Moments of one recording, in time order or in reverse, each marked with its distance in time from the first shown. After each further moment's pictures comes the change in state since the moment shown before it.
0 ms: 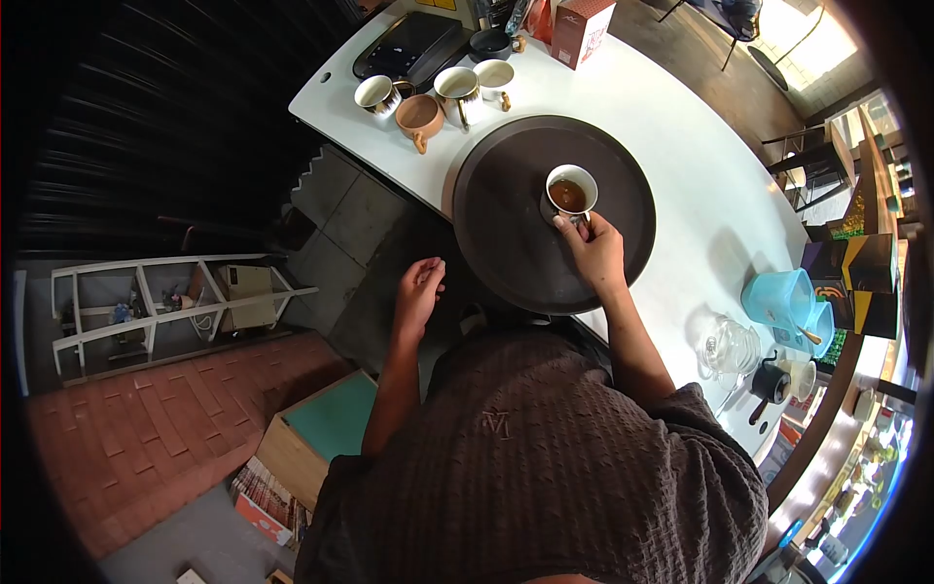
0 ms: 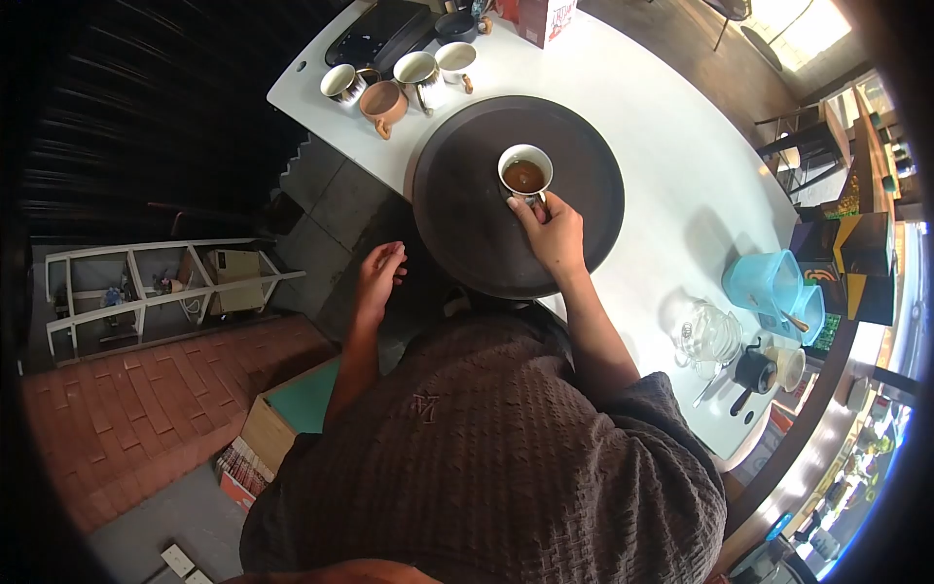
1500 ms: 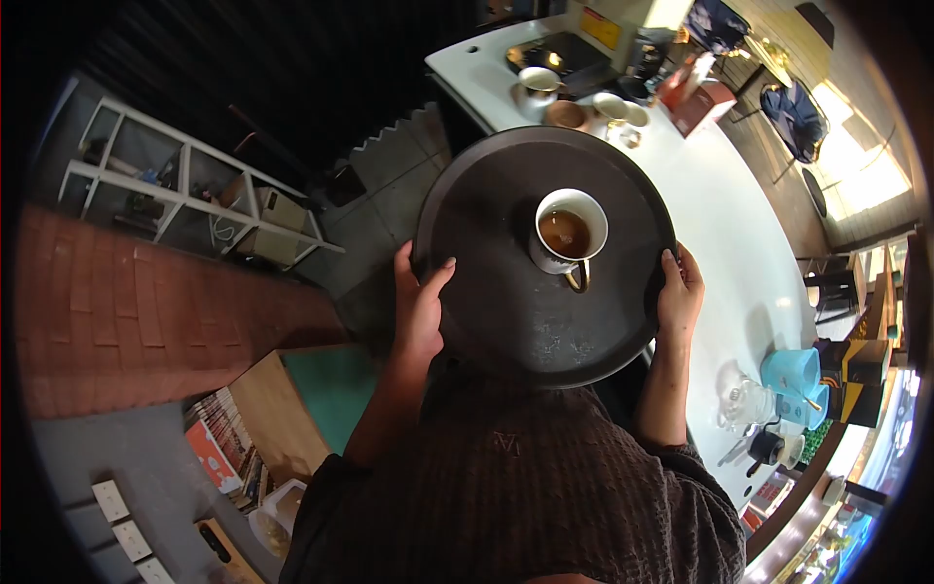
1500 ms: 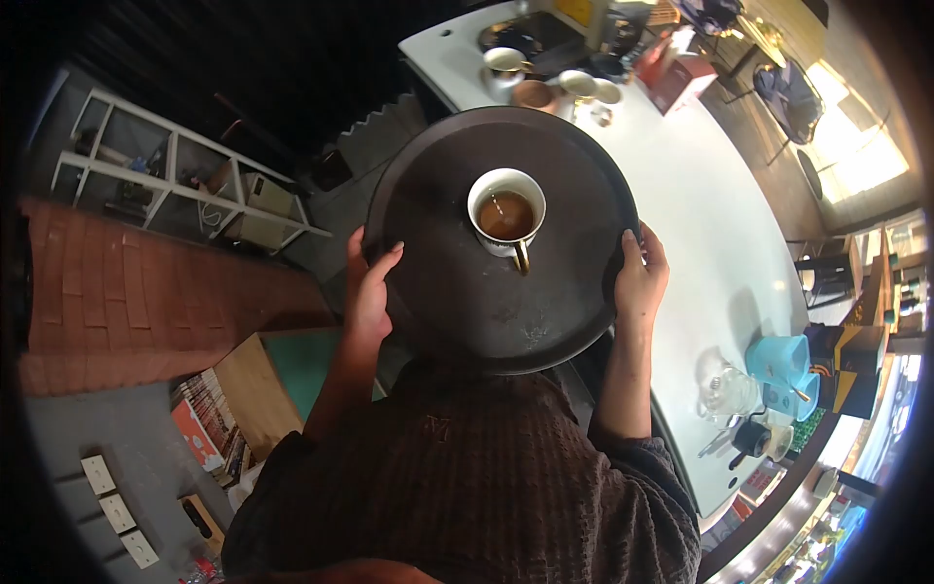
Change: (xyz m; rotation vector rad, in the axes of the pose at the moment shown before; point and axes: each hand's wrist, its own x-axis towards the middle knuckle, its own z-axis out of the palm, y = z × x) left_hand -0.130 0.046 -0.115 -0.520 0.312 0.243; right_hand -0.074 -0.080 0.025 0.245 0.122 -0.028
